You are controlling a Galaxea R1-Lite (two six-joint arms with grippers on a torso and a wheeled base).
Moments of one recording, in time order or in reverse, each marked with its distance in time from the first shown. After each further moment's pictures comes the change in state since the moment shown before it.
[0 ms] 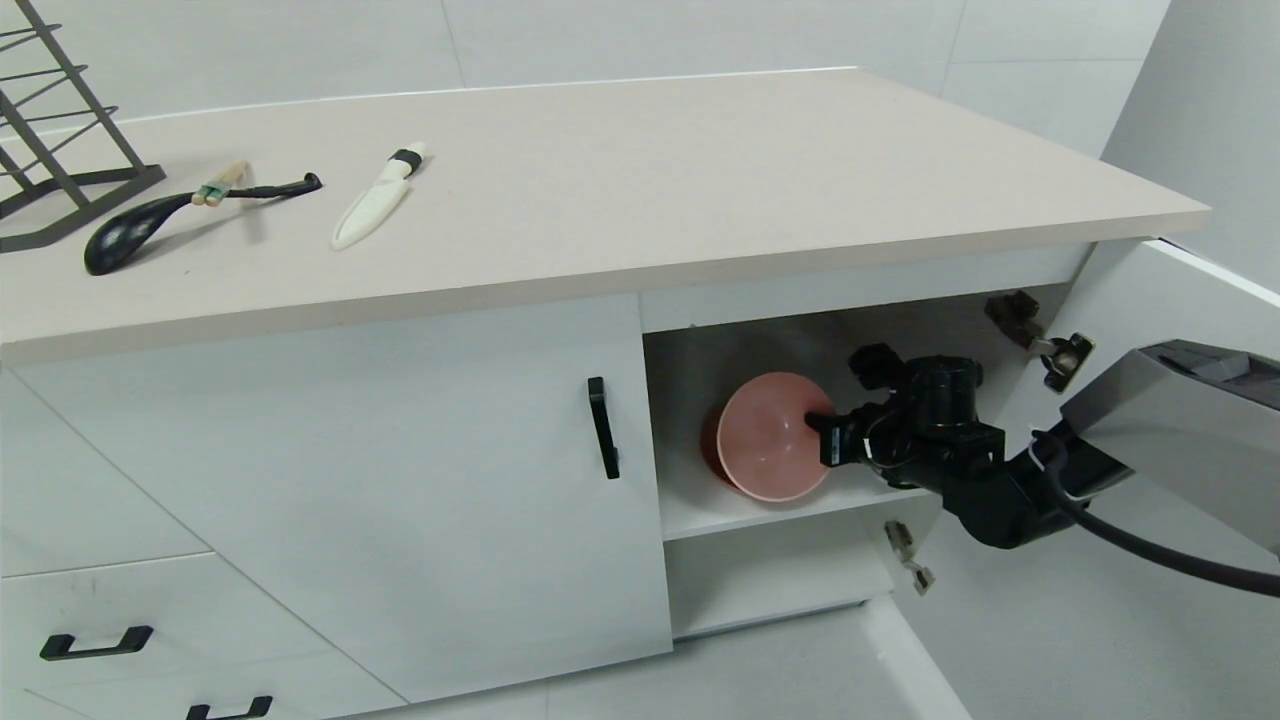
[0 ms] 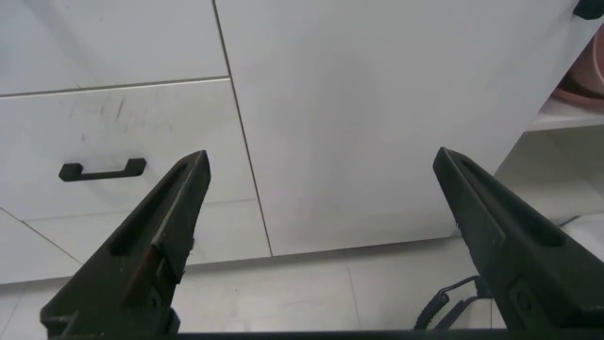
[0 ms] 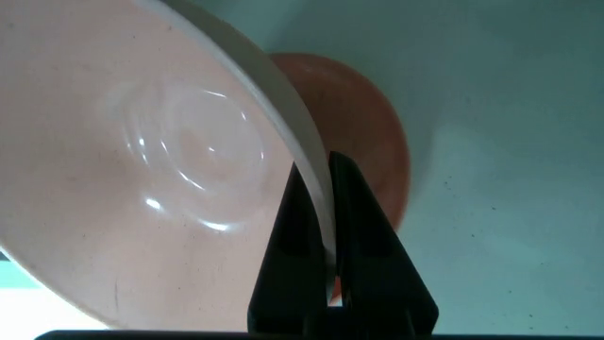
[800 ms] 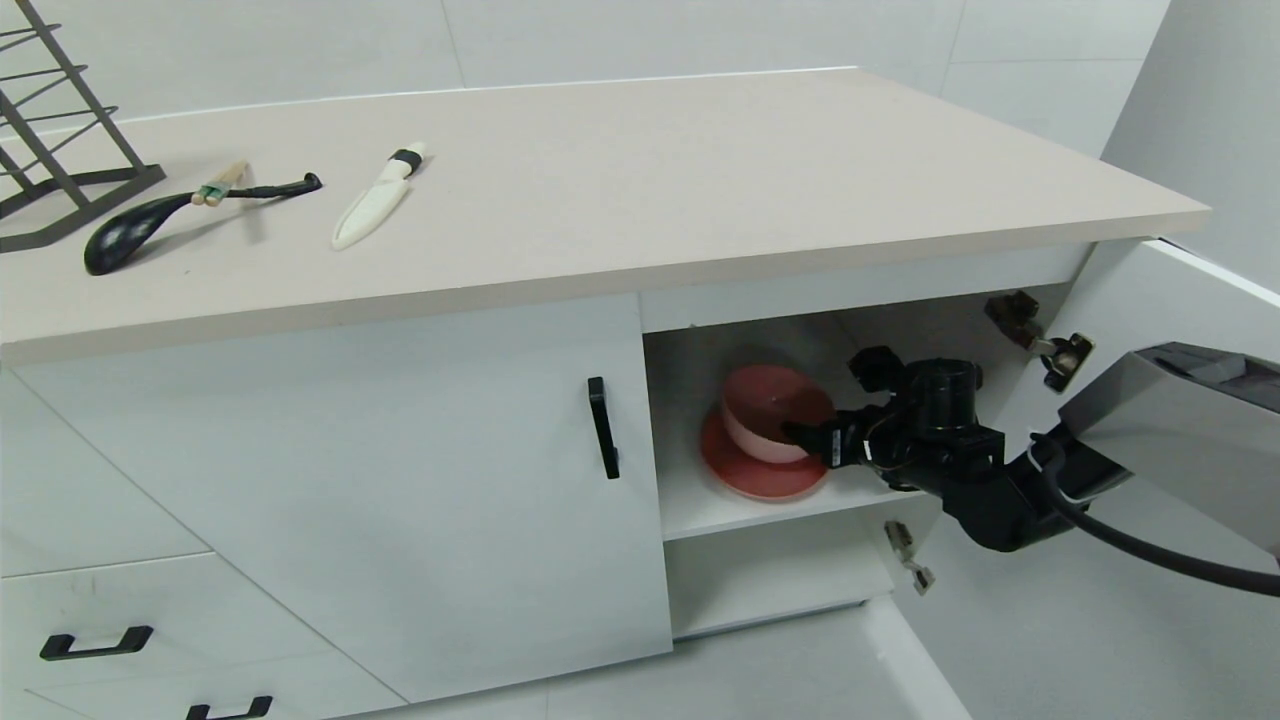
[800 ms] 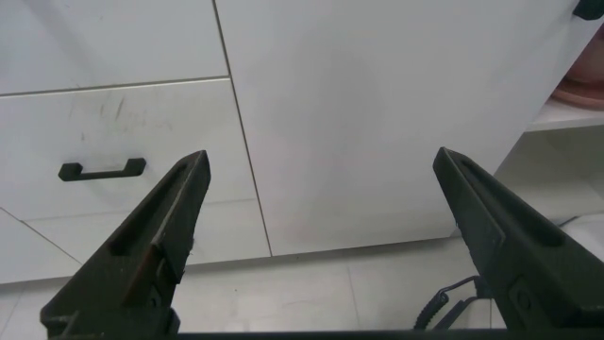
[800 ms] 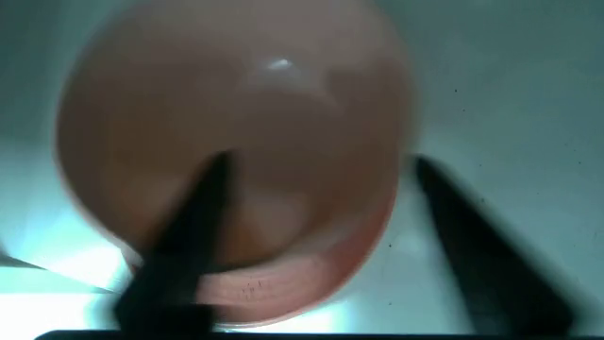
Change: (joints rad) left arm 0.000 0.000 0.000 0.000 0.000 -0.002; right arm 0.001 0.004 0.008 -0.012 -0.023 -0.006
